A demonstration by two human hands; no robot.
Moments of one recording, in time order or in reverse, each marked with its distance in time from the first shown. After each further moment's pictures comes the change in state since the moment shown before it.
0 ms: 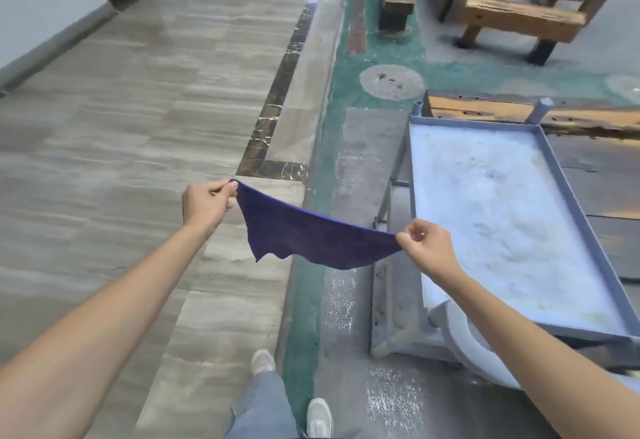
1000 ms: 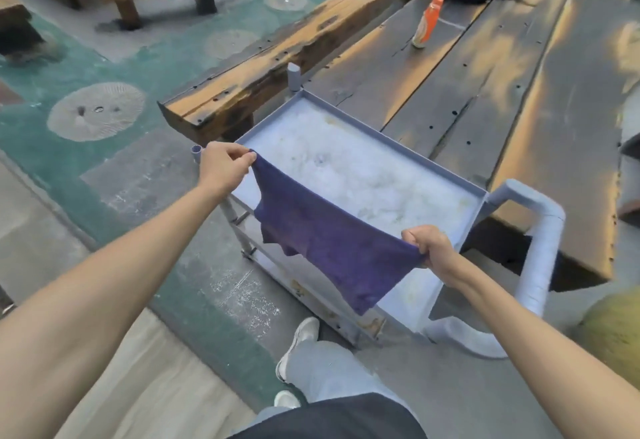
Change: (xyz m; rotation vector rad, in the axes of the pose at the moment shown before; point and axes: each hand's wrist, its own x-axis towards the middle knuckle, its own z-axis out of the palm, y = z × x) left_hand 0.141 0.242 0.467 0.154 -1.013 0.694; right_hand 0.024 0.051 -0.074 0.637 0.499 0.593
